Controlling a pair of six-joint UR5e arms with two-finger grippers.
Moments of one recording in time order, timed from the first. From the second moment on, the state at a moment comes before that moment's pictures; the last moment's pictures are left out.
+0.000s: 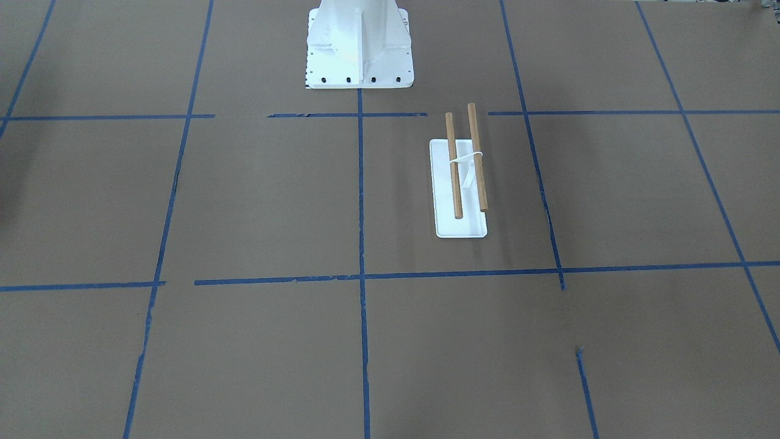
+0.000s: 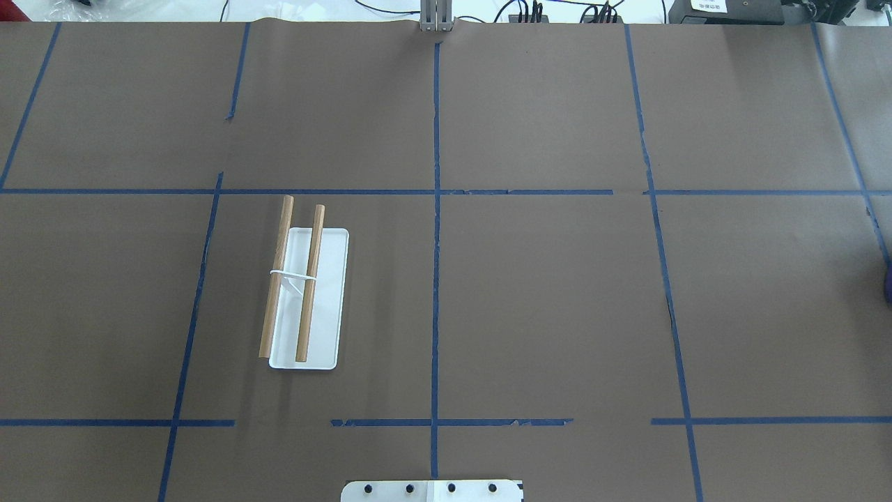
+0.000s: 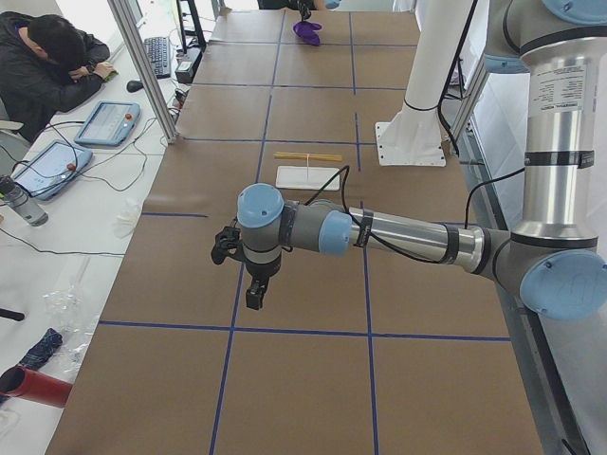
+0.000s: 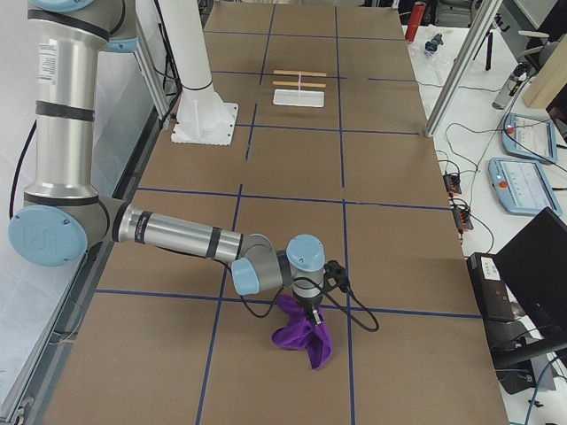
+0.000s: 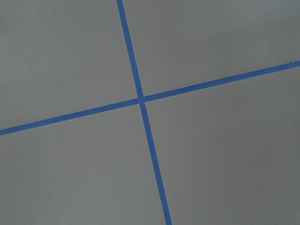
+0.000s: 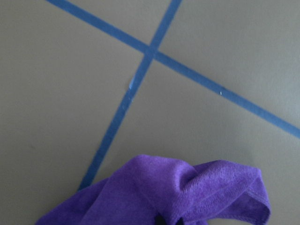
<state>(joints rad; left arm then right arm) -1.52 -1.53 -1.80 -1.57 -2.32 0.09 1.41 -1.68 1.52 -1.13 2.19 -0.18</state>
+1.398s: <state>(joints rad) -1.17 -1.87 -1.75 -2.02 -2.43 -0.53 0.89 -1.08 1.74 -1.25 2.14 0.45</state>
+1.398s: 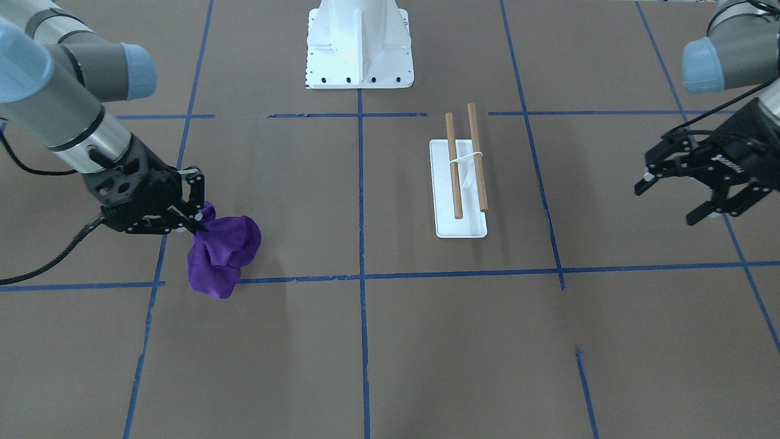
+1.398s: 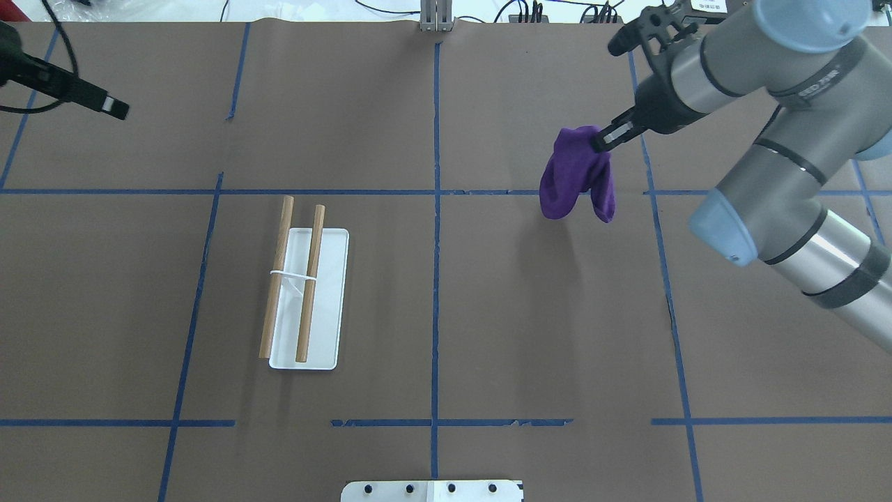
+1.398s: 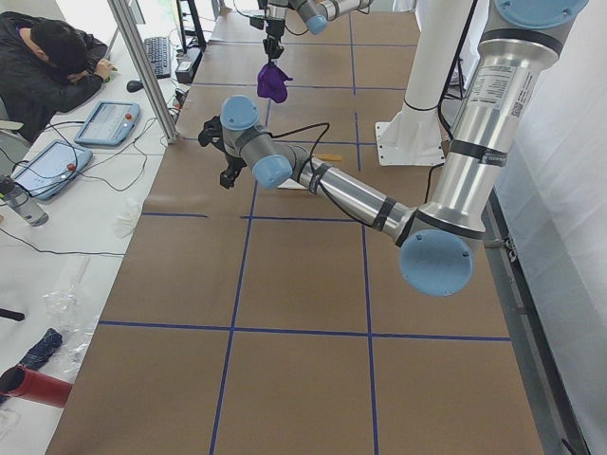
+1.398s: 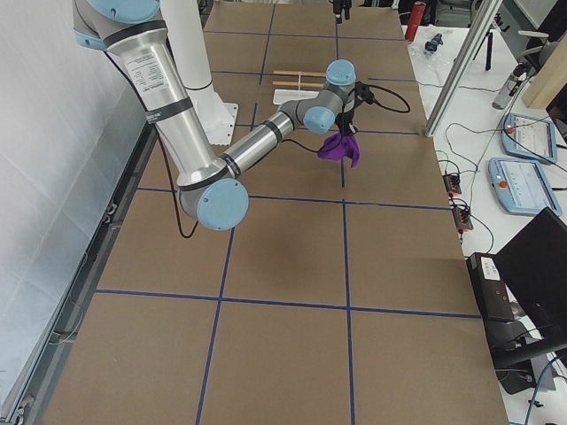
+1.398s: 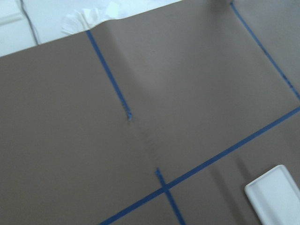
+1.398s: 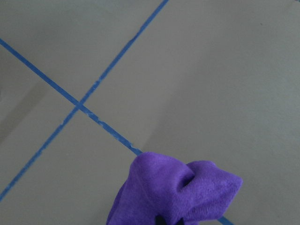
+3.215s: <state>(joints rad) -0.79 -2.29 -1.58 -2.18 -2.25 -2.00 0.62 -0.91 1.87 -1.29 1.87 0.62</state>
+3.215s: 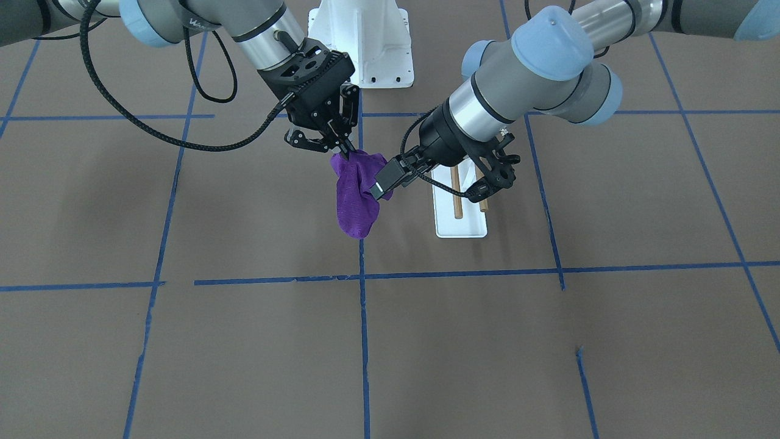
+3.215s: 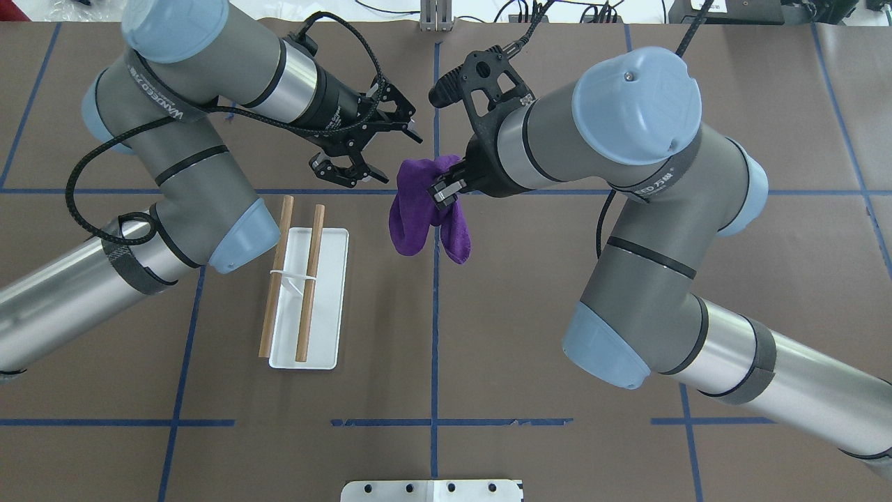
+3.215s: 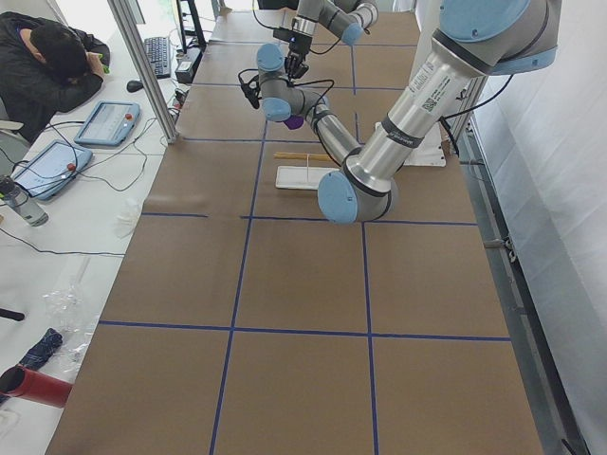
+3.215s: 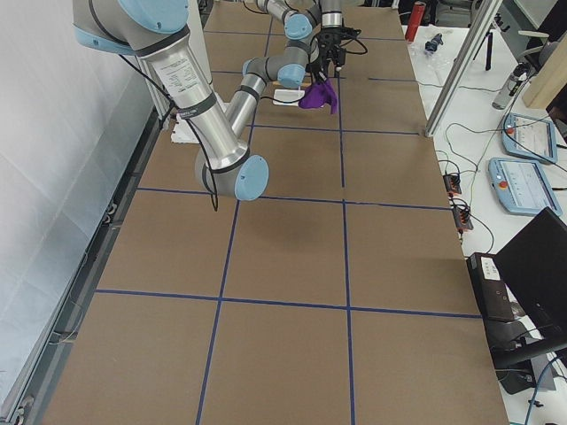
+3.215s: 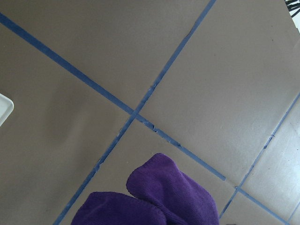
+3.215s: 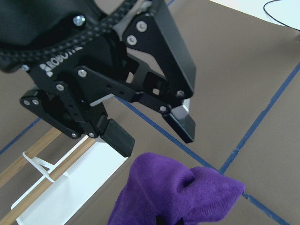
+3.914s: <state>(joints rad) -0.75 -2.29 -1.59 -2.18 -2.25 -2.01 0.62 -0.90 1.88 -1.29 1.87 0.62</state>
